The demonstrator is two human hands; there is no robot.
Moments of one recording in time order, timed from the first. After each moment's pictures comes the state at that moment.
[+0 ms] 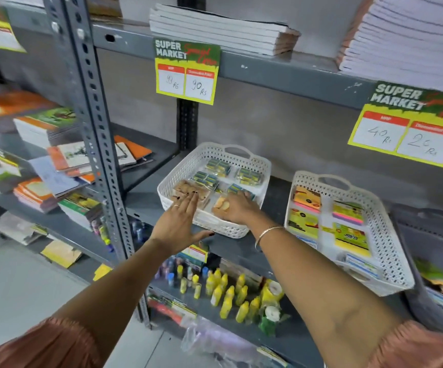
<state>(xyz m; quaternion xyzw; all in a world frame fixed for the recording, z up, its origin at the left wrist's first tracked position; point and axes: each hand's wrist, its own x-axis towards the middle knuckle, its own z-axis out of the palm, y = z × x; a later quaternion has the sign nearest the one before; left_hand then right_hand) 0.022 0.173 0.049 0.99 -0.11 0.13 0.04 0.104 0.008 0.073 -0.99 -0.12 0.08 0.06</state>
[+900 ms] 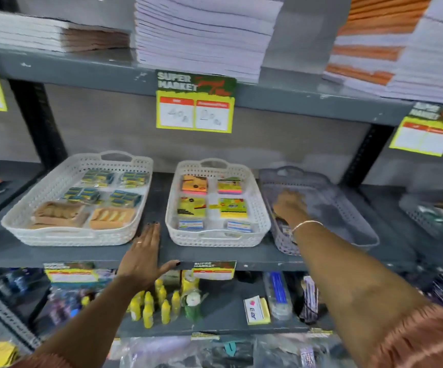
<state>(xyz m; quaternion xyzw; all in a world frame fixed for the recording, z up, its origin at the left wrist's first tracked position) 0.011 0.012 -0.006 0.96 -0.24 0.07 0.12 0.007 -0.334 0.104 -0.94 0.34 -0.03 0.06</state>
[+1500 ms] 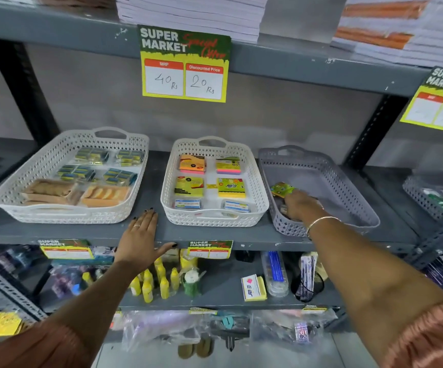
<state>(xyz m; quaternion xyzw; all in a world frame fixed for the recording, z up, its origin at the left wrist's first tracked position) 0.009 0.007 -0.024 0.98 -0.20 0.07 0.04 -0.028 -0.364 0.080 -0.96 0.22 0.13 -0.10</state>
